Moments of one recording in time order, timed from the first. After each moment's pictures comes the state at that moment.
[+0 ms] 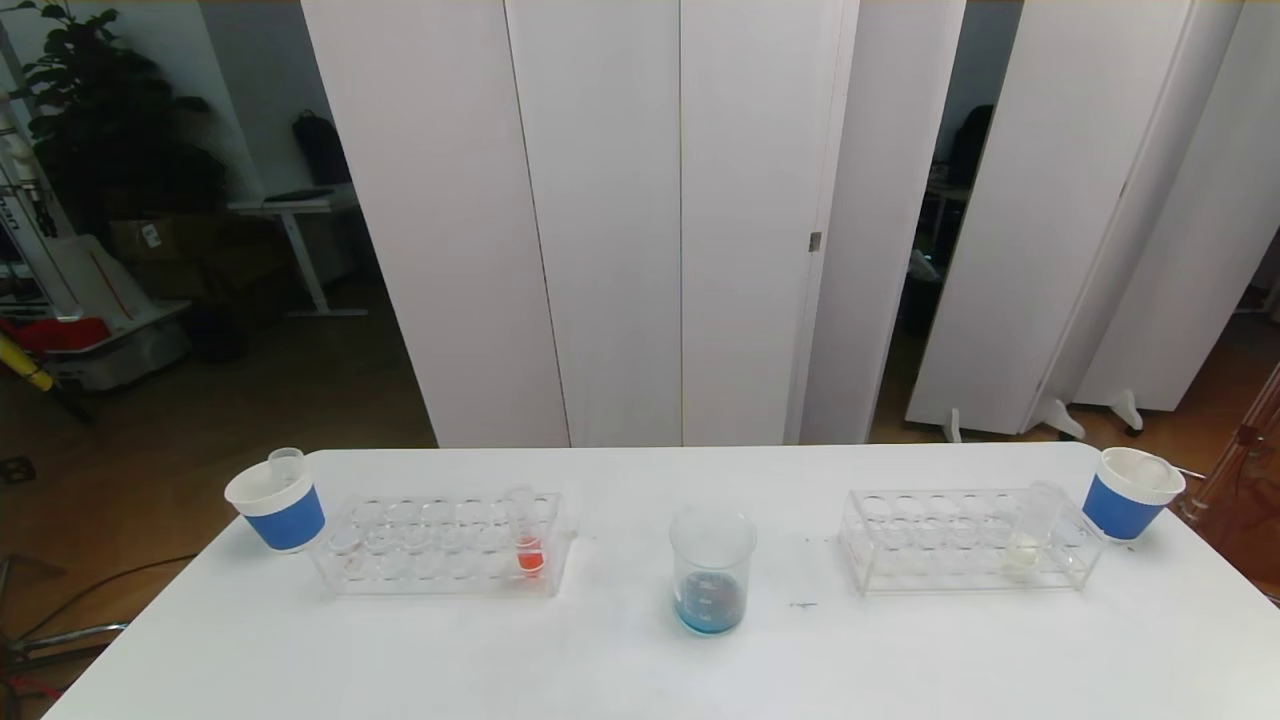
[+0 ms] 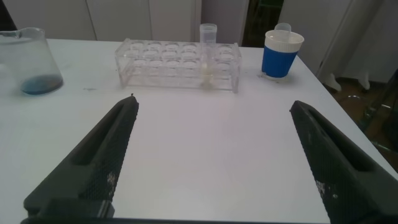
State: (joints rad) left arm 0.00 0.00 0.00 -0.01 0.00 -0.01; right arm 0.00 0.00 0.00 0.00 0.01 0.00
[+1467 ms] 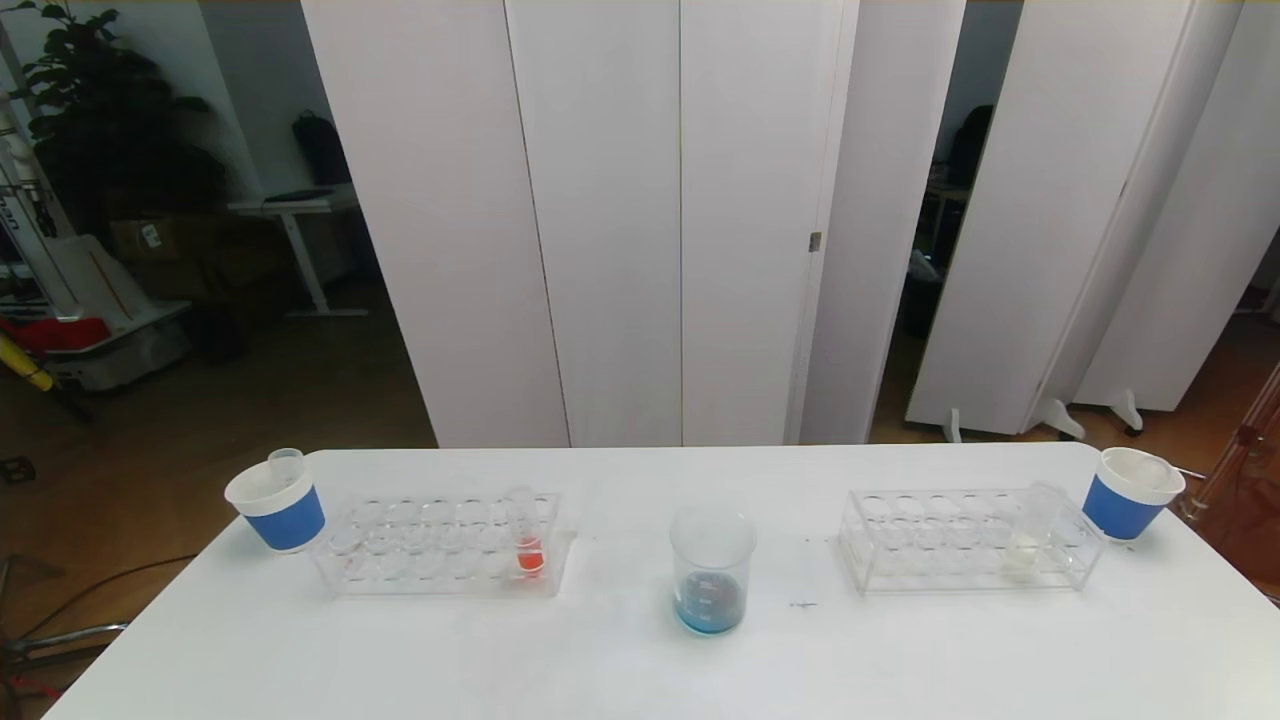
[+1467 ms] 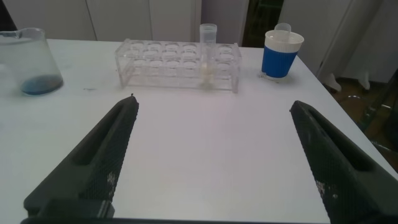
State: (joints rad) left arm -0.10 0.49 -0.77 0.06 -0.01 -0.03; right arm 0.00 0.00 0.00 0.00 0.01 0.00
